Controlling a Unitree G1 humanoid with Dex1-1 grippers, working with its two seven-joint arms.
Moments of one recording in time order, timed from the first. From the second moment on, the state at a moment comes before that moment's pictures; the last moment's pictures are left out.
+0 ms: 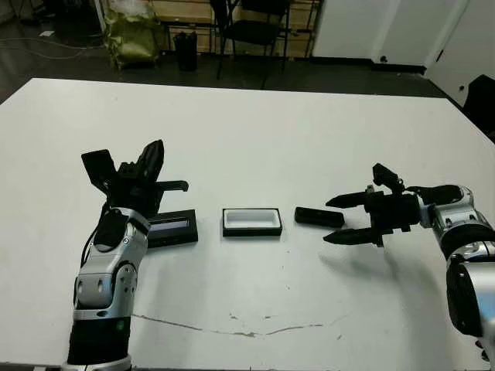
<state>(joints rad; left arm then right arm) -0.20 0.09 0.14 -0.13 -0.37 0.26 -0.11 -0.85 -0.53 0.01 1.36 -0.09 -0.21 1.55</state>
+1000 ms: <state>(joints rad) -0.20 0.09 0.14 -0.13 -0.37 0.25 -0.11 -0.83 -0.52 0.00 1.37 -0.09 -0.21 1.44</state>
